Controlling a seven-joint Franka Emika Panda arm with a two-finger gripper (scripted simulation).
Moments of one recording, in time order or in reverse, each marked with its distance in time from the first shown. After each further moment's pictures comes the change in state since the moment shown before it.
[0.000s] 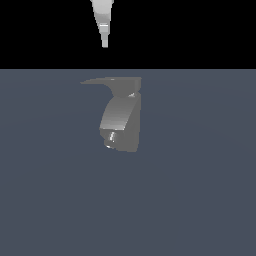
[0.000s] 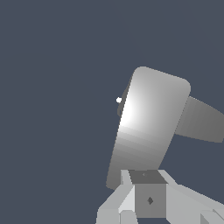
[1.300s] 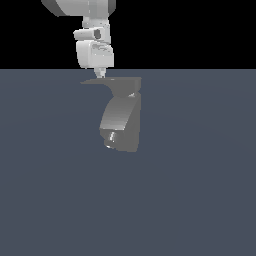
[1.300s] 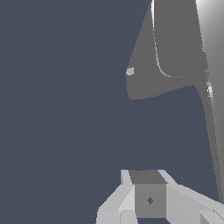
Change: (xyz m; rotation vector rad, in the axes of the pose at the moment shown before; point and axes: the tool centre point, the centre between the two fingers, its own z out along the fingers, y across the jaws) arm -0.024 -0.065 0.104 -0.014 0.009 0.434
